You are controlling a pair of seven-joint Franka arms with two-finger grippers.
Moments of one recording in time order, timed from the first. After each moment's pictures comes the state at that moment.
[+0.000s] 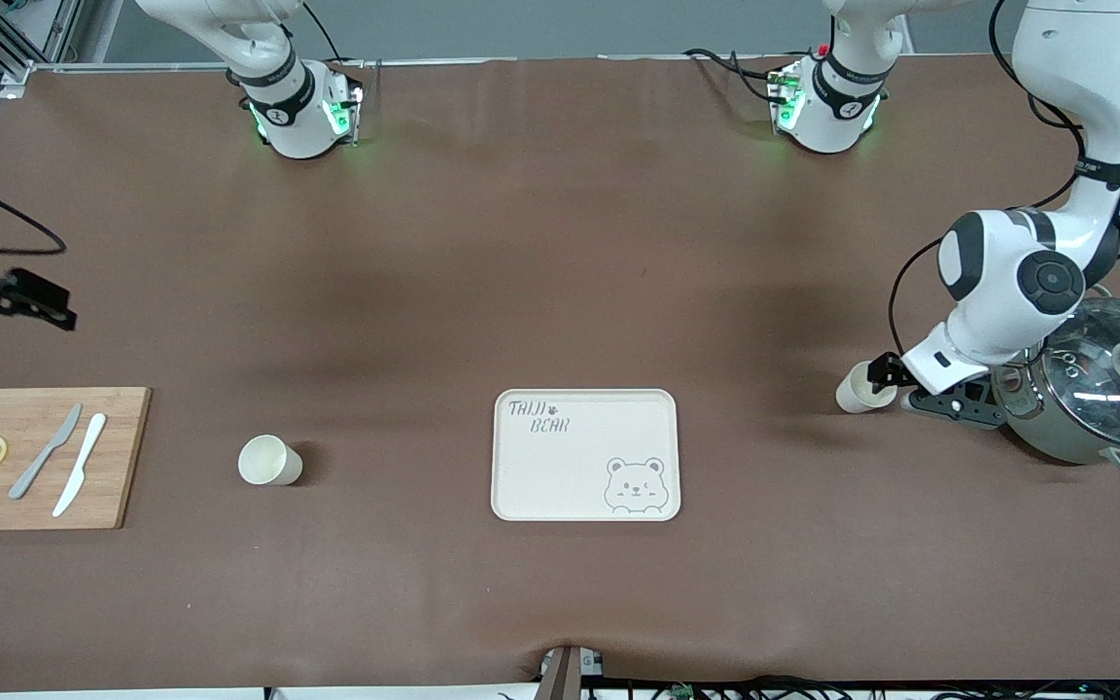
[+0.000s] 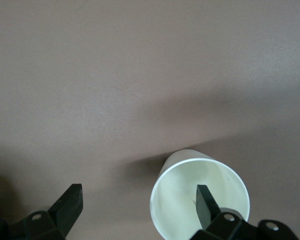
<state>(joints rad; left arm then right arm) 0.09 0.33 -0.09 -2.17 0.09 2.61 0.19 0.01 0.16 -0.09 -1.53 -0.02 1.69 -0.14</state>
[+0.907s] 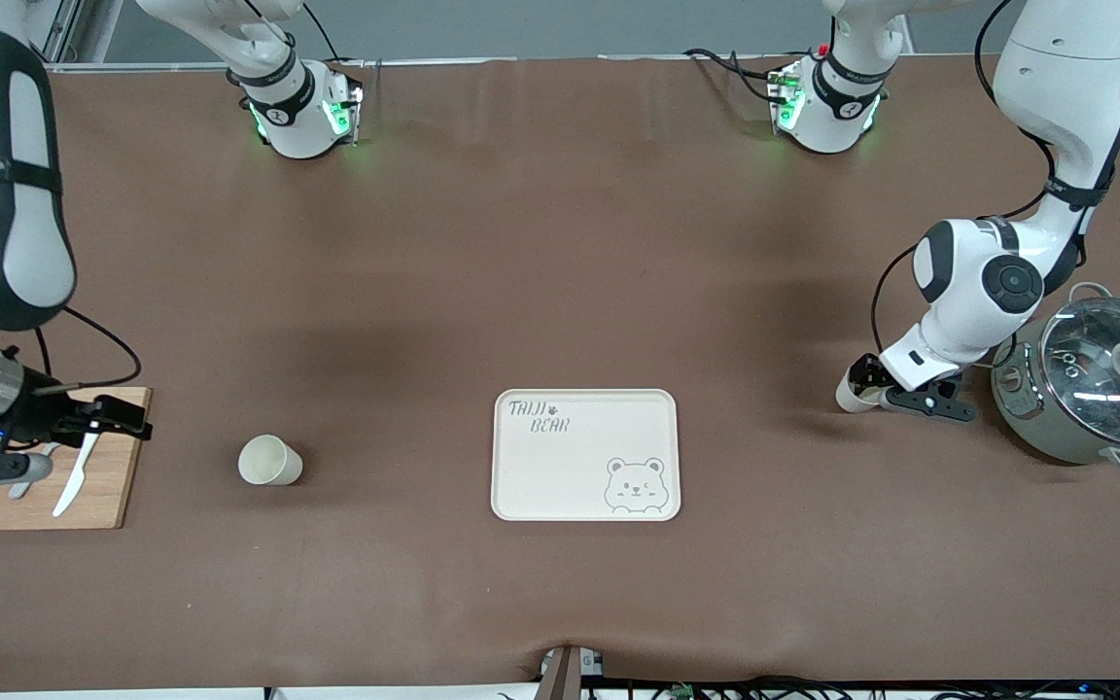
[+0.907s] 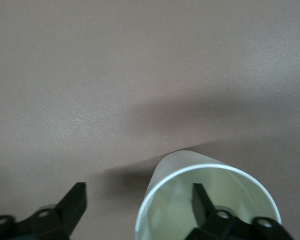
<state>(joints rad) 0.09 0.40 -0.09 -2.22 0.11 2.75 0.20 -0.02 0.43 -0.10 -1.52 0.15 2.01 -0.23</state>
